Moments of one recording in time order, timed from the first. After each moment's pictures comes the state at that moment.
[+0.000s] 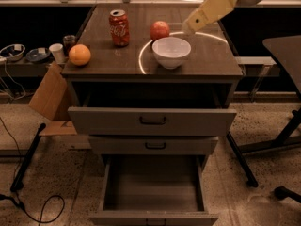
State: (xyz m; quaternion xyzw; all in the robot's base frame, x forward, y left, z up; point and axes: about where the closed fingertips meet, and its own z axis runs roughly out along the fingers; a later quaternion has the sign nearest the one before) arm 0.597 -0.134 1.039 -0.40 0.83 0.11 0.37
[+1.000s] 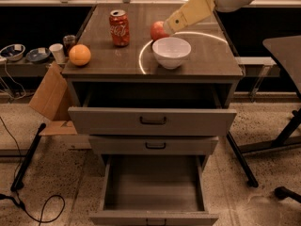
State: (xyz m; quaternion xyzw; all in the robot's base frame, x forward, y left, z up) arm 0.608 -0.104 1.031 -0.36 0.84 0.12 0.40
